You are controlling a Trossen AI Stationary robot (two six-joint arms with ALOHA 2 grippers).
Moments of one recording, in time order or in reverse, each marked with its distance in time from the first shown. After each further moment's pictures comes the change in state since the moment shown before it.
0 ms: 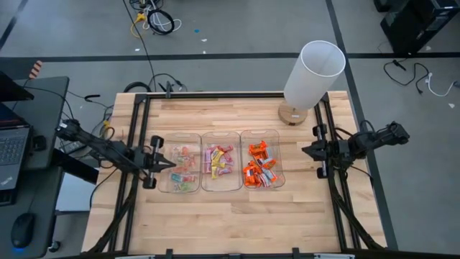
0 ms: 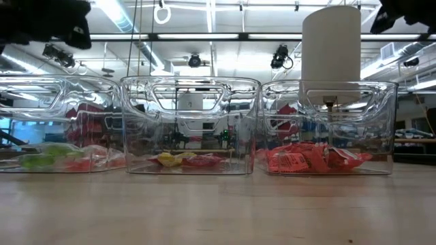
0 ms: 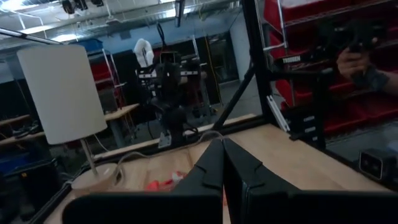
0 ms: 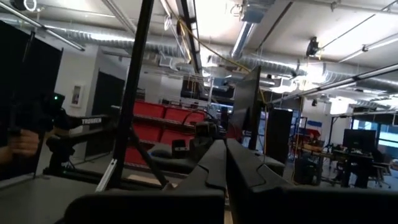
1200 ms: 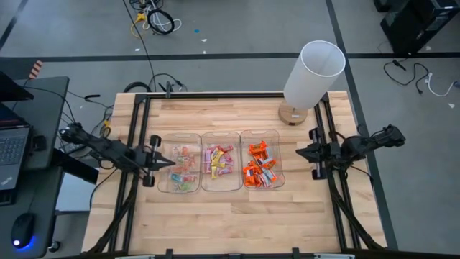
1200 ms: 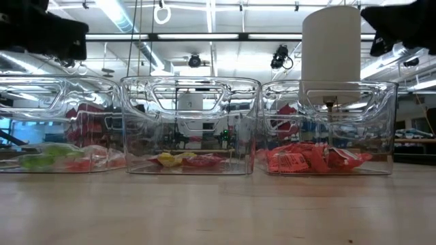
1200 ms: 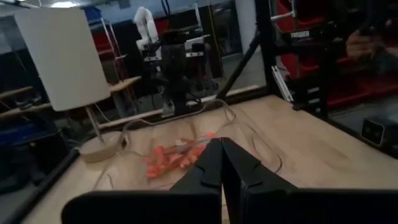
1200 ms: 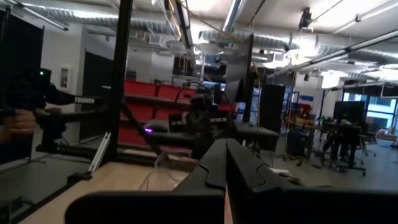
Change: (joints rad) left arm 0.001 -0.148 0.021 -0.290 -0.049 -0.037; right arm -0.006 -0.098 -0.099 -0.094 0.066 0.052
